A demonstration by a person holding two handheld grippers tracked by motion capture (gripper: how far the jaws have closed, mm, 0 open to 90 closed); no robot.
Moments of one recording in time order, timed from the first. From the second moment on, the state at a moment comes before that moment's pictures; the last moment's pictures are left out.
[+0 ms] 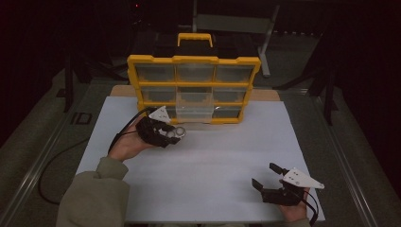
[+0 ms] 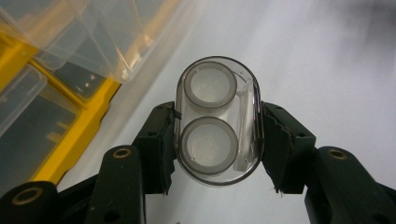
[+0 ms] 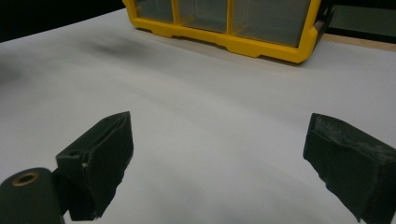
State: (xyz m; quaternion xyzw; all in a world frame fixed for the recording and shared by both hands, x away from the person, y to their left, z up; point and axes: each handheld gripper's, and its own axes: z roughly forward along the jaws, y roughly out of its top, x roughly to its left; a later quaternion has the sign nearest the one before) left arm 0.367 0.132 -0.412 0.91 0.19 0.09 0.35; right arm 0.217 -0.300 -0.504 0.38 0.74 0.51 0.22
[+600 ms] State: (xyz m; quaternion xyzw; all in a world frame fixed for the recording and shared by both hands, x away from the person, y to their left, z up) left arm 0.367 0.133 -0.389 0.91 0.18 0.09 0.36; right arm 0.217 -0.300 -0.504 0.38 0.74 0.51 0.22
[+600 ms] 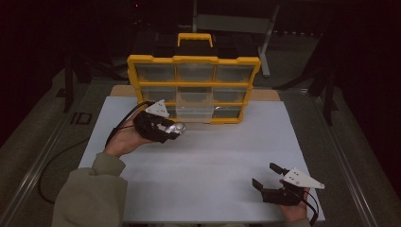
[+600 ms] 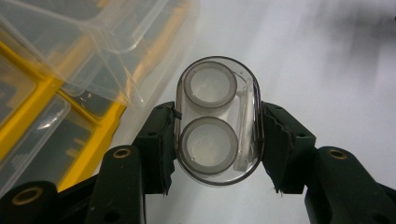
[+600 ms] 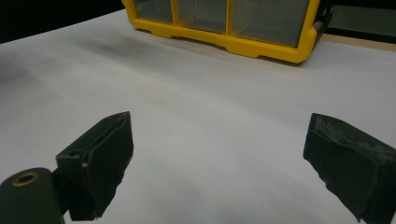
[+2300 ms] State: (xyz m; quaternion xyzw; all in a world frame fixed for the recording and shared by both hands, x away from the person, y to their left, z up) left arm 0.411 0.120 -0.328 0.91 0.19 0.11 0.34; right arm 0.217 -0.300 -0.504 0.38 0.74 0.51 0.22
